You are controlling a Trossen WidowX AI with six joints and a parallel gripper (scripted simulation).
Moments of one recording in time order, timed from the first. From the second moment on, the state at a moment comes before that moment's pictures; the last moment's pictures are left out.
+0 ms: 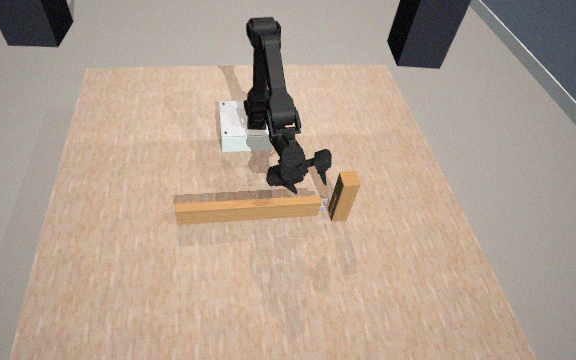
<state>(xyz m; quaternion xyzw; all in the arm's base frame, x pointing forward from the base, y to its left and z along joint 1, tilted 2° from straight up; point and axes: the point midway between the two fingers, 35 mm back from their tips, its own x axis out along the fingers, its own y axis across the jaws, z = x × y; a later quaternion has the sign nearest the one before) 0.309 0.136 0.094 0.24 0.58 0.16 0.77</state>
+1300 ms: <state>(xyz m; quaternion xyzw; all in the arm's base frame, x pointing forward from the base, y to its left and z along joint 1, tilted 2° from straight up) 0.323 0.110 0.107 0.50 0.50 -0.45 0.54</state>
